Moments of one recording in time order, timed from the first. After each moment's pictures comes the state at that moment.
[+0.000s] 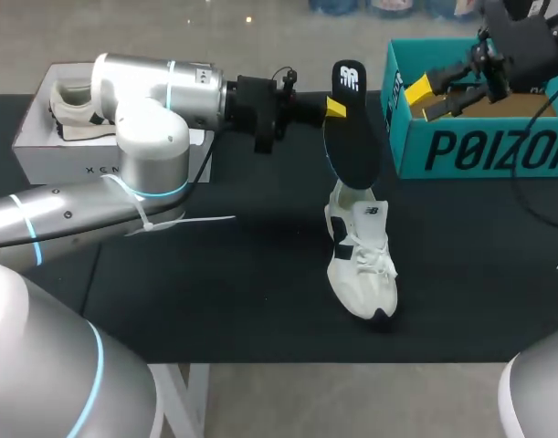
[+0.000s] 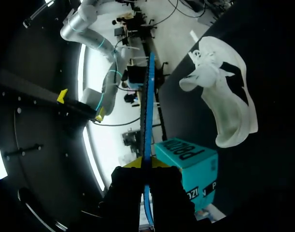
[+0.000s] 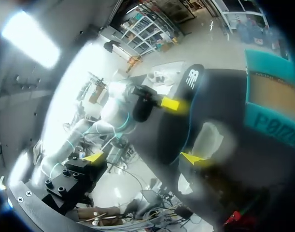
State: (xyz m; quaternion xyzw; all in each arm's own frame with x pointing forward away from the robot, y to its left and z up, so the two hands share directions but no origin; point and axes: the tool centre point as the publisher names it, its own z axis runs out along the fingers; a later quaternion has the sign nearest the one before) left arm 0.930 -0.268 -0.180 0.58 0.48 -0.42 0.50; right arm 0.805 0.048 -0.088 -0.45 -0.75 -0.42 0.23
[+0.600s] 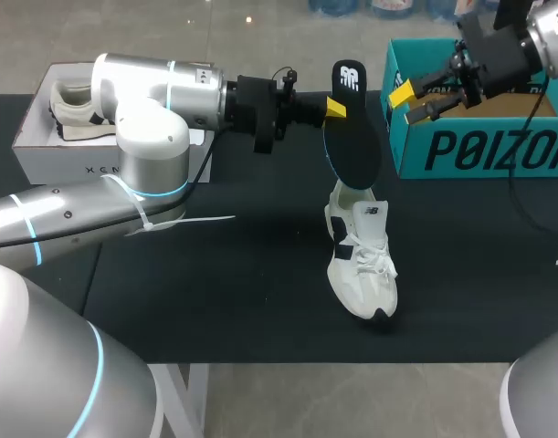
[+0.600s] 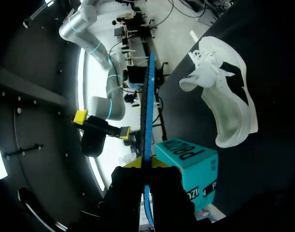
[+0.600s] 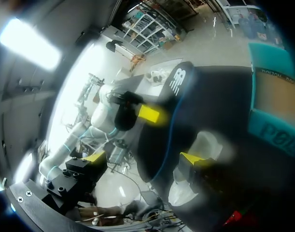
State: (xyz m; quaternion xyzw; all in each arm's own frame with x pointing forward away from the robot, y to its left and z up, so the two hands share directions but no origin) left arm 0.930 -0.268 -0.180 0.58 0.48 -0.42 0.50; right arm 0.859 0.057 -0.138 -0.44 -0.75 -0.42 0.26
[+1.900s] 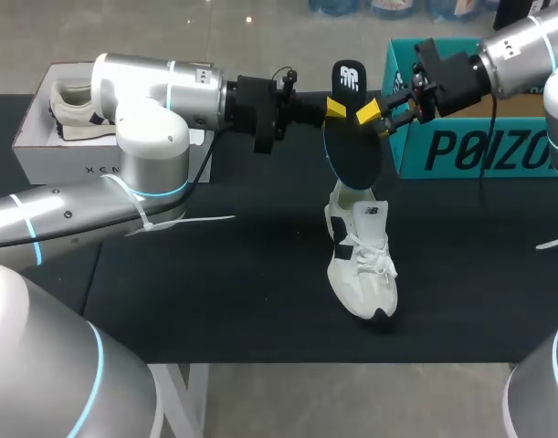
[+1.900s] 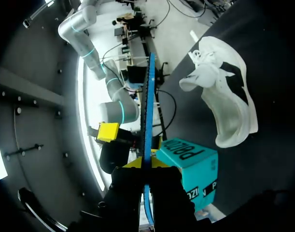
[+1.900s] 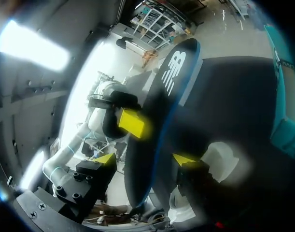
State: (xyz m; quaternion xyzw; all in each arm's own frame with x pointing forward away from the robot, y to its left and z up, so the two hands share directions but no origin) left arm 0.931 -0.268 -0.180 0.58 0.48 -0.42 0.50; right arm 0.884 0.101 -0.183 -0.41 -0.73 -0.44 0.32
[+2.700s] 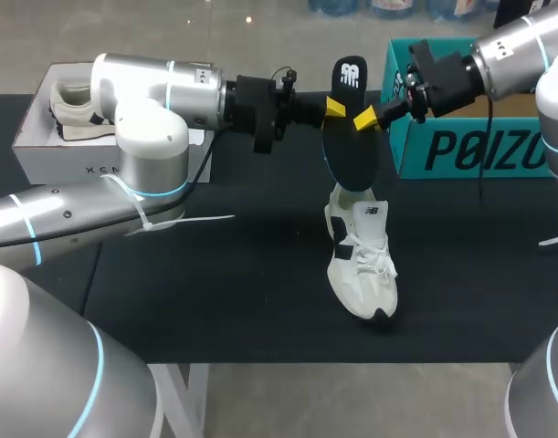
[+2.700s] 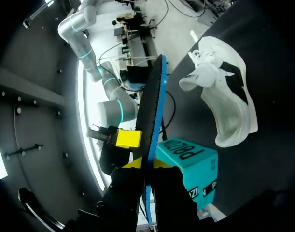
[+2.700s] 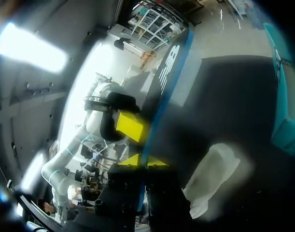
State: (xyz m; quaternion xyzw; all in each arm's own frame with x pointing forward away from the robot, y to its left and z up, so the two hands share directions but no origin) left arm 0.930 -0.267 -0.182 0.58 0.49 -0.42 0.50; right arm 0.887 0.109 -0.185 -0.42 -0.73 -0.44 0.31
